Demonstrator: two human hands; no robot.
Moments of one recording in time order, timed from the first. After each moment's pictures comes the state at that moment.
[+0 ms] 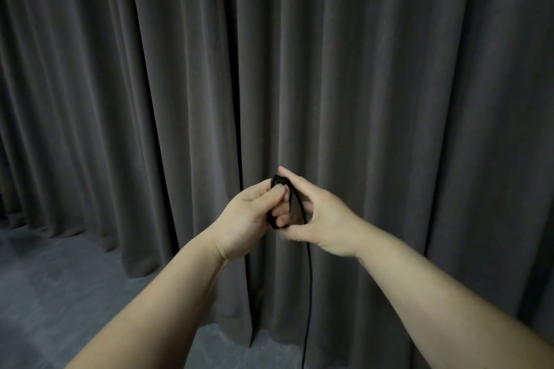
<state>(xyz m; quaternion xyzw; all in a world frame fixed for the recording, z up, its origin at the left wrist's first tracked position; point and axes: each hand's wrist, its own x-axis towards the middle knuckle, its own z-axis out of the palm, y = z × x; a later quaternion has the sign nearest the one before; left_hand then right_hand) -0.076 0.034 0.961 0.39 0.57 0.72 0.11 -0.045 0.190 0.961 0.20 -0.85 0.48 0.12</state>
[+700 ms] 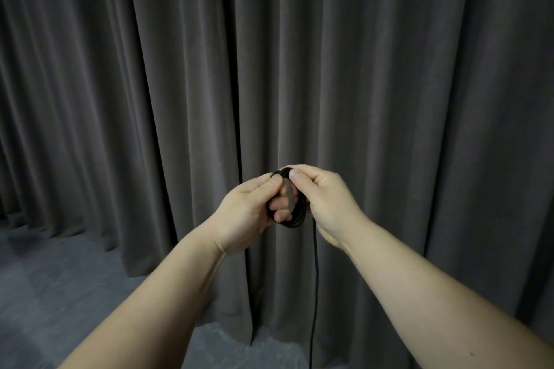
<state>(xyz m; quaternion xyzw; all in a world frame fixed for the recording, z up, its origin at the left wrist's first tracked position) -0.078 0.034 0.969 0.39 0.55 0.73 0.11 -0.054 0.172 0.972 0.16 -0.69 0.66 0.23</state>
